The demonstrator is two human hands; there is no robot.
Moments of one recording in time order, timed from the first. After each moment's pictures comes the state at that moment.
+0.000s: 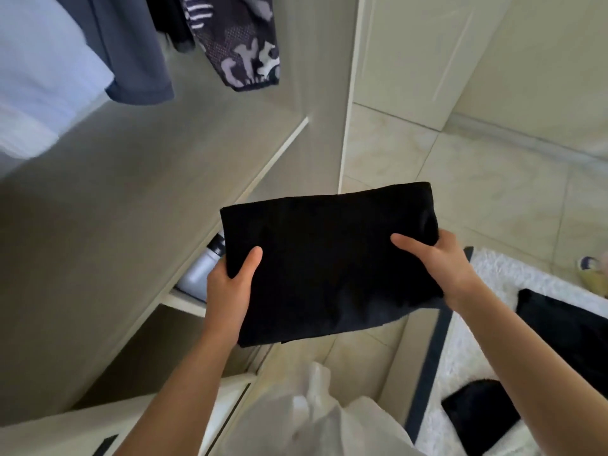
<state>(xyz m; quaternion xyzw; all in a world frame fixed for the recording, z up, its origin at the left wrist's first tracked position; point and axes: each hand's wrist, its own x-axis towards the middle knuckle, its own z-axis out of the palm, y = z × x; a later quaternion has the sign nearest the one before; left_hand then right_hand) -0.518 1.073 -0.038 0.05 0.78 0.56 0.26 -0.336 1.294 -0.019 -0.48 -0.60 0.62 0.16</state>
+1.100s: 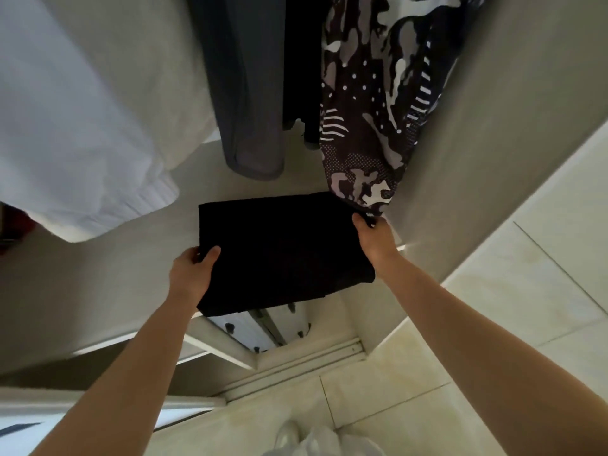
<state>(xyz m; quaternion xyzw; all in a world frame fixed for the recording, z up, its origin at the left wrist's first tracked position) -0.678 1.093 -0.043 -0.26 0.83 0.49 0.01 -0.698 1.405 -0.028 -0.27 -0.76 0.58 -0.01</state>
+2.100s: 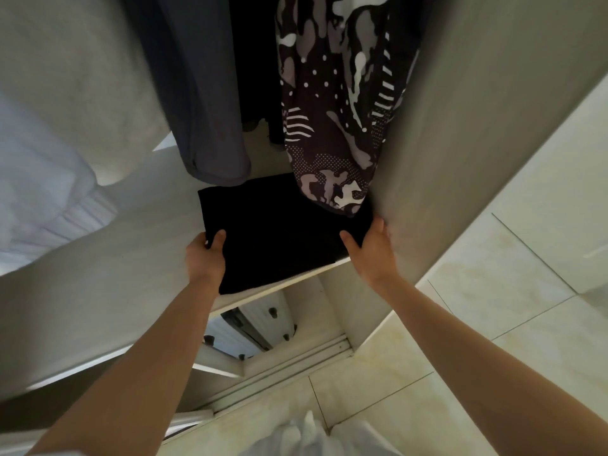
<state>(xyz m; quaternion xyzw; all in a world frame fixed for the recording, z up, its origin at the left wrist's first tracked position) -0.716 1.173 -0.039 -0.21 0.85 0.49 -0.03 -0.674 1.439 -0.048 -0.19 -0.90 0.40 0.05</state>
